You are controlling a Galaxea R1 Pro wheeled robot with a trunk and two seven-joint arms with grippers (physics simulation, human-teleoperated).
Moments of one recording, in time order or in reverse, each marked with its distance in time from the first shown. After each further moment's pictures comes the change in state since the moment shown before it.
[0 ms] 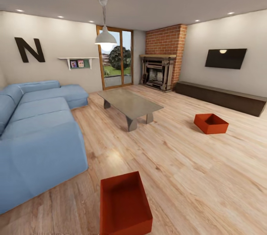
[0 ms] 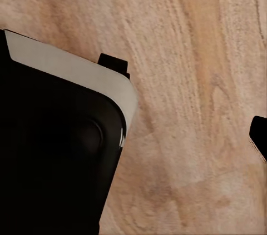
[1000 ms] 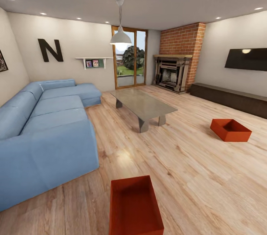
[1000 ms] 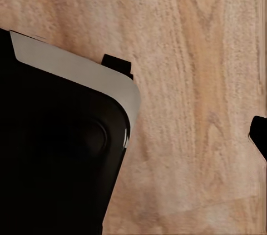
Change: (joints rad) left arm 0.000 -0.001 0.000 0.001 -0.002 0.001 -0.001; right arm 0.000 0.000 0.000 0.000 0.000 -0.003 0.012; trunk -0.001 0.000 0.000
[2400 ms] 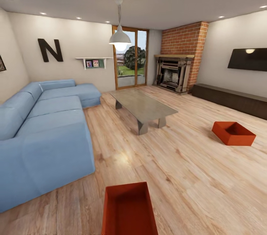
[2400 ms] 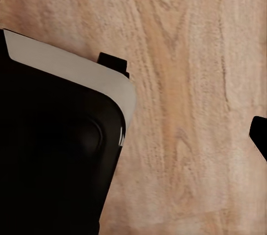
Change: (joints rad) left arm 0.000 0.001 0.000 -0.001 0.000 -0.001 0.000; right arm 0.000 -0.001 0.000 0.000 -0.004 0.005 -0.011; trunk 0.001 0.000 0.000
